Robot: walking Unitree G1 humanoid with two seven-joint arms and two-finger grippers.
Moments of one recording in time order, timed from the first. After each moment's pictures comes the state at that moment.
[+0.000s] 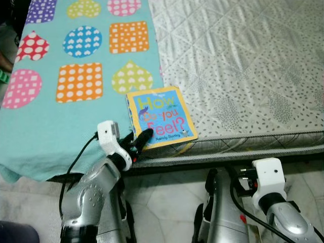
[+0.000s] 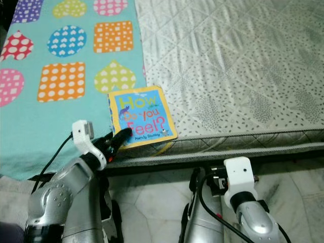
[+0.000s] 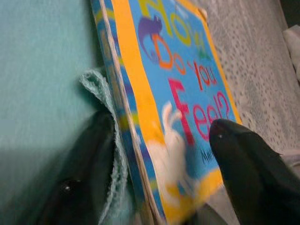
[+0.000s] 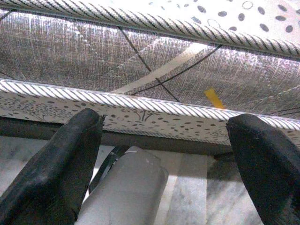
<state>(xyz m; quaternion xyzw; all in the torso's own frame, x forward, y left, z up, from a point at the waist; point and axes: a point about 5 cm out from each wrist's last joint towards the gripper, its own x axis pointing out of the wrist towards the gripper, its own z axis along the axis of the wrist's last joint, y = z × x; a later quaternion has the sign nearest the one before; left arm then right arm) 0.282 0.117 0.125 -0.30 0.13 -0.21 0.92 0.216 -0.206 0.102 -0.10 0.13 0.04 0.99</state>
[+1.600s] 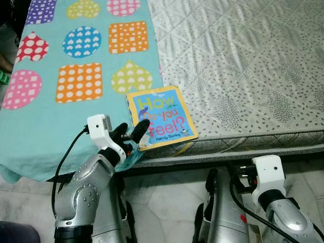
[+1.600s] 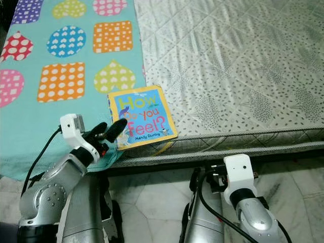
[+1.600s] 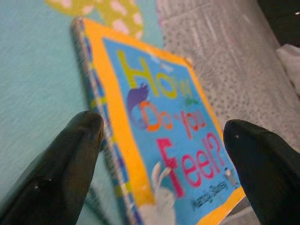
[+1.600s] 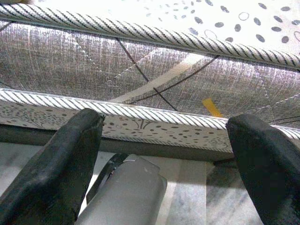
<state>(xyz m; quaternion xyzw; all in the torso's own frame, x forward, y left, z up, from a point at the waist) 0.294 0.127 0.154 -0.27 0.05 -0.21 0.94 0.223 -0.206 0.107 -0.10 0.11 0.04 0.99</state>
